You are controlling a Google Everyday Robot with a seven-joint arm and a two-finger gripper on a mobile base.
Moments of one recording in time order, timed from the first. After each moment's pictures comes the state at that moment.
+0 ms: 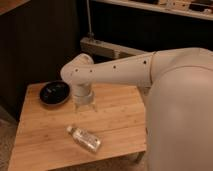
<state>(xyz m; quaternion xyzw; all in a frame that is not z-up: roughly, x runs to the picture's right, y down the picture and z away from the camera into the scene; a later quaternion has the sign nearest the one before) -0.102 0.095 0.704 -0.26 0.23 0.64 0.68</state>
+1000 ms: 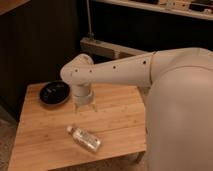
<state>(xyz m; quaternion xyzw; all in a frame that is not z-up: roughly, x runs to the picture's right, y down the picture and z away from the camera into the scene) -0.104 0.096 0.704 -0.26 0.22 0.63 0.70</state>
